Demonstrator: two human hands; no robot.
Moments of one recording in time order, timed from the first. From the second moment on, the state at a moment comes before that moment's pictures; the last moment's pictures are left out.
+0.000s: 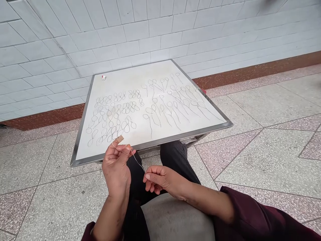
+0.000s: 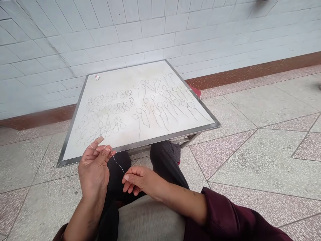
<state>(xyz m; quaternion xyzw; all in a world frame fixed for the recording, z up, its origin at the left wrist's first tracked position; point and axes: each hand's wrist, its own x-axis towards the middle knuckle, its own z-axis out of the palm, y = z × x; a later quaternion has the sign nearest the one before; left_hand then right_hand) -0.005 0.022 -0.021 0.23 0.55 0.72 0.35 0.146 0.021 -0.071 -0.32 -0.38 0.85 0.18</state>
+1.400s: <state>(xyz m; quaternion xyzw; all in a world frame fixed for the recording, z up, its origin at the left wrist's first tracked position) -0.010 0.019 -0.011 0.20 0.54 0.74 0.35 0.165 0.014 -0.080 -0.31 -0.59 0.66 0.33</state>
